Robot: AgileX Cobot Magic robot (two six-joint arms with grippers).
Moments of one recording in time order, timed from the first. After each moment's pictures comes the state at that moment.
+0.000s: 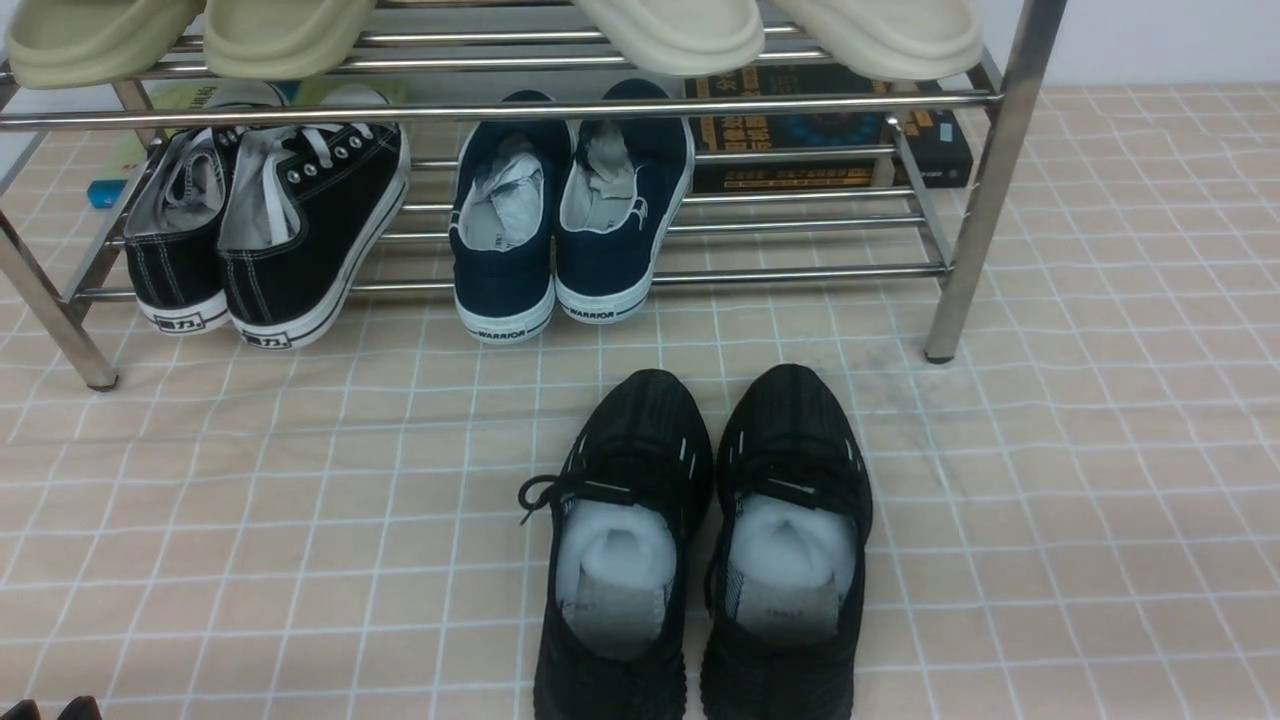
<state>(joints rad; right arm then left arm) 0.38 0.25 -0.22 0.05 0.20 0.03 -0.06 -0.01 0.02 0.15 0.38 -0.15</state>
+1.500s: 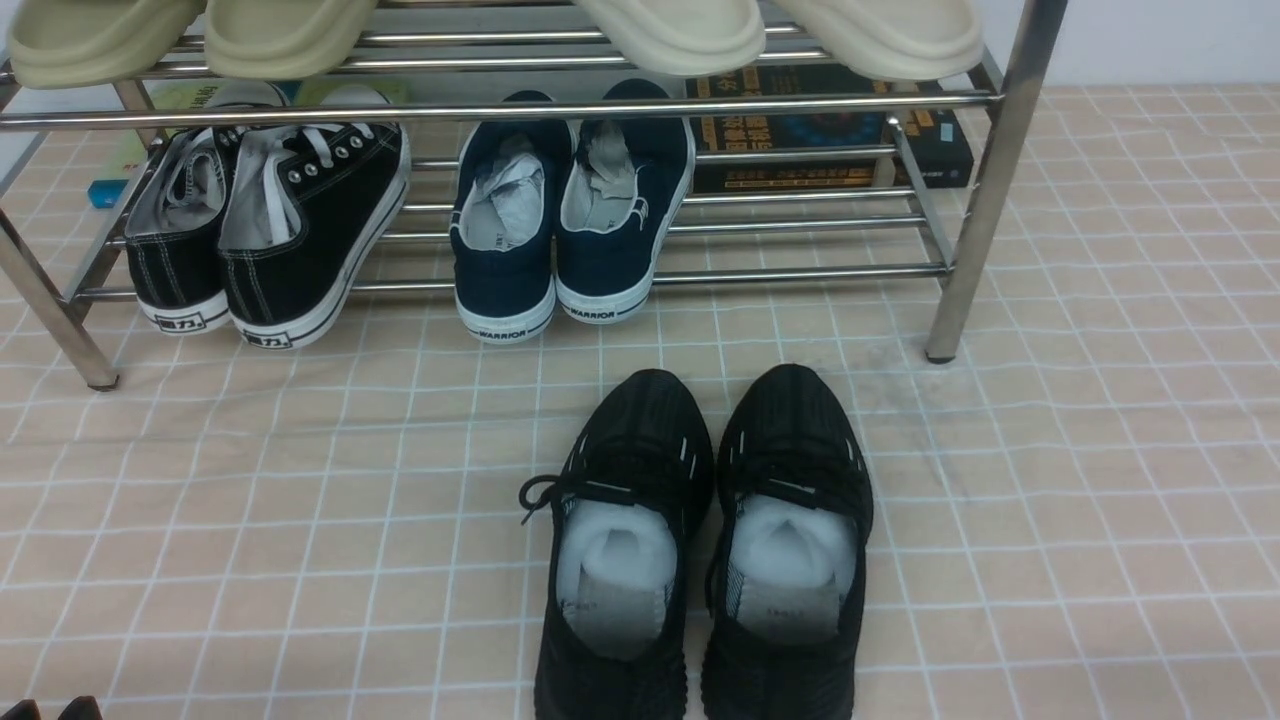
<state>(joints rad) -0.03 -0.01 0.01 0.03 0.40 0.04 -0.06 -0.01 0.02 0.15 0.38 -0.15</state>
